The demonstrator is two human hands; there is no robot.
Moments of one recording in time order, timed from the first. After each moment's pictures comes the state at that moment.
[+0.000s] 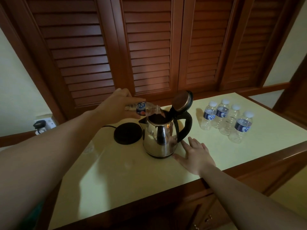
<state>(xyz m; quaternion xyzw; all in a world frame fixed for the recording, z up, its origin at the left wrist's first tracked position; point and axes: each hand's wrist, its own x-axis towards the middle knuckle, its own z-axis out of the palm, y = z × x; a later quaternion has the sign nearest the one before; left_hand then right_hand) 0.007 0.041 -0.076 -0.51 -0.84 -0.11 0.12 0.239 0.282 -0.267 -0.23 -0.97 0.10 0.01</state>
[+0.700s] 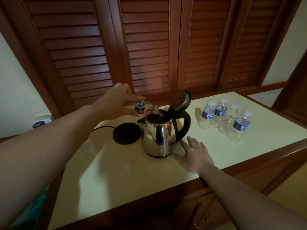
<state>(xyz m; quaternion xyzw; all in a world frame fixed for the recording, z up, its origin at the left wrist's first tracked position) 0.018 0.043 -0.052 -0.51 -0.85 -0.07 0.12 0.240 0.281 -0.267 -0.23 -0.97 0.11 0.02</state>
